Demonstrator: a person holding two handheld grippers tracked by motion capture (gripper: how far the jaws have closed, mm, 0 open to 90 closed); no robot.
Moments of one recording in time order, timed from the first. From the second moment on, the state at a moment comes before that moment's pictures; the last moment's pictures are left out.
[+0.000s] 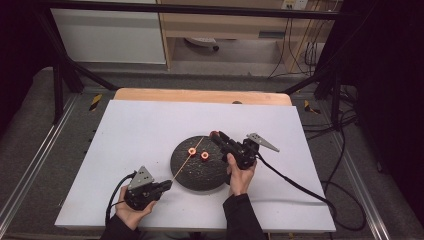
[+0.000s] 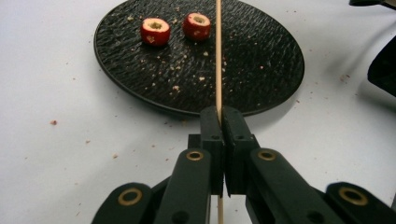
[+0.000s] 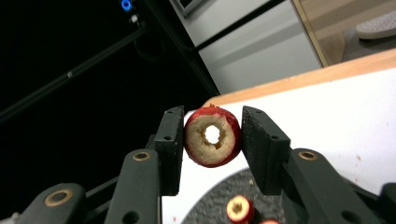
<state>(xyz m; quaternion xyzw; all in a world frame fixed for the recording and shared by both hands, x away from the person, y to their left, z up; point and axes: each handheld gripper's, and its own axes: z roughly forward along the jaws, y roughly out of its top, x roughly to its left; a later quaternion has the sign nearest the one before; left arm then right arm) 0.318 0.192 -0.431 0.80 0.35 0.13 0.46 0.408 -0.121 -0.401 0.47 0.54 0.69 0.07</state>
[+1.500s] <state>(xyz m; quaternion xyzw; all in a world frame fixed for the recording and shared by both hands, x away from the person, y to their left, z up) 0.318 0.153 -0.427 0.78 0.37 0.14 0.49 0.413 -0.117 -0.405 0.47 0.47 0.75 0.06</state>
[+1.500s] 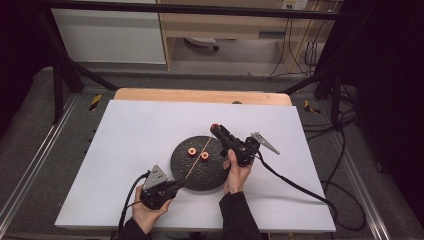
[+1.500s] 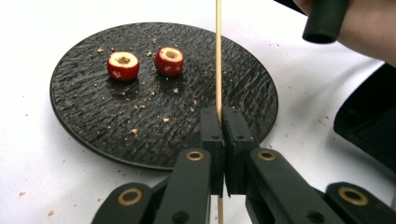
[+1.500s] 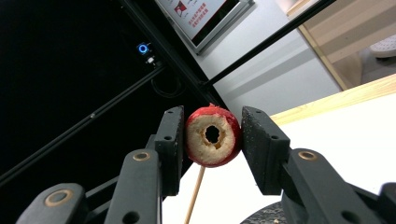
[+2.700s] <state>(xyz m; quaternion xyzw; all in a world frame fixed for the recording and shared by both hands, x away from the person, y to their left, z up) 0.359 0.118 -0.399 0.76 0.39 0.13 0.50 0.392 -0.103 -0.425 0.46 0.53 0.71 0.03</state>
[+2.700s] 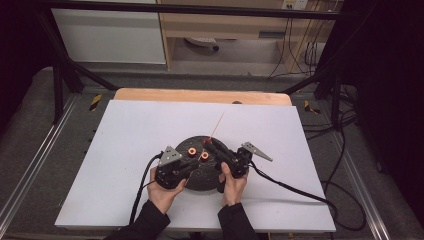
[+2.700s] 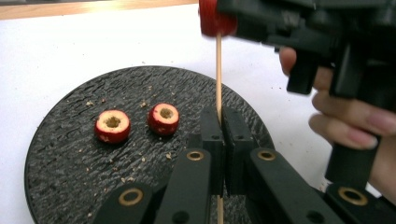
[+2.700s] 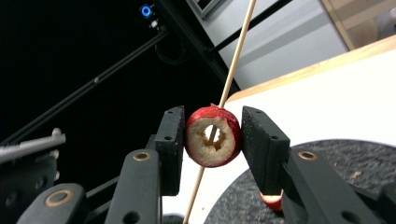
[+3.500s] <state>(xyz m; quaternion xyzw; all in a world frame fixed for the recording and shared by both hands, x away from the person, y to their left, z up) 0.361 0.123 -0.402 0.77 0.38 0.13 0.50 0.384 -0.102 -0.429 0.45 0.58 0.68 0.02</state>
